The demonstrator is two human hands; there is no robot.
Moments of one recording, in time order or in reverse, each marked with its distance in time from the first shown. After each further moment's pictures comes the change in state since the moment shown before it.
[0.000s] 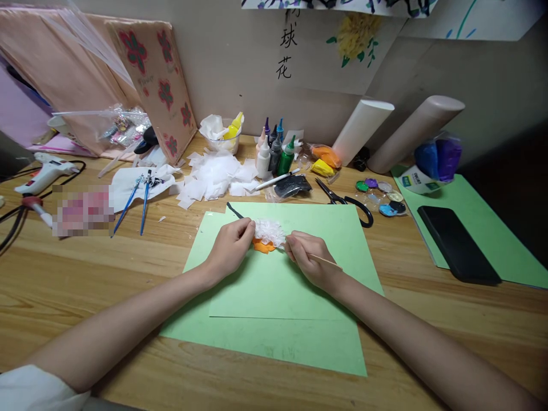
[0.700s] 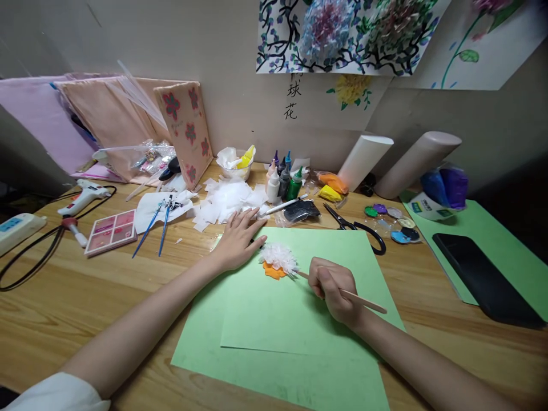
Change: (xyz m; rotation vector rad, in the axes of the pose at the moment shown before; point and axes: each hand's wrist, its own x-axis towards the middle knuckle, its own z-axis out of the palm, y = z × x) left_hand 0.048 -0.032 -0.030 0.694 -0.064 0.355; right_hand -0.010 0.000 -0.004 0.208 0.127 -0.050
